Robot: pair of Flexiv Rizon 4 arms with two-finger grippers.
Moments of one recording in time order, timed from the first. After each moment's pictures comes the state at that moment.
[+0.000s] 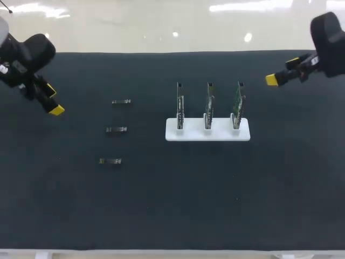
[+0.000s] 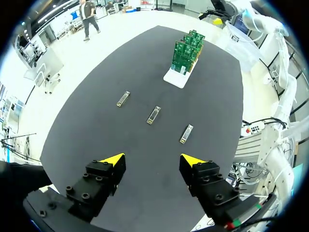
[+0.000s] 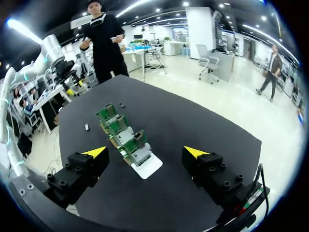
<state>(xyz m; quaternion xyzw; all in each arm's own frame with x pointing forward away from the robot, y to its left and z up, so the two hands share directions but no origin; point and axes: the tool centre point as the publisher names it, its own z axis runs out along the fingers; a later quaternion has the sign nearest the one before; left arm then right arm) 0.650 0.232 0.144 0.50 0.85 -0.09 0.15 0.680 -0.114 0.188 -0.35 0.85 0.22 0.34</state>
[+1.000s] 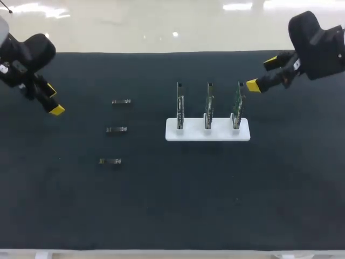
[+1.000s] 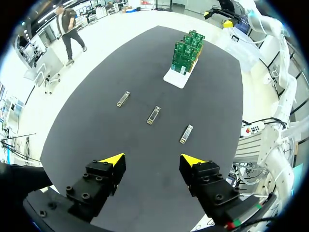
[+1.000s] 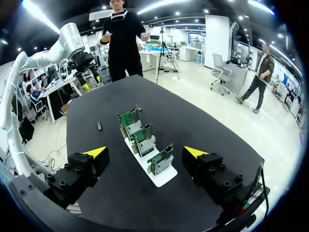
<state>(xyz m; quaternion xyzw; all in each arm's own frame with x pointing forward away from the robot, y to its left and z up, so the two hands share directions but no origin) 0.649 0.231 0.144 0.50 0.85 -0.09 0.15 0.655 -0.070 0.204 -0.40 0.82 0.23 0.35</state>
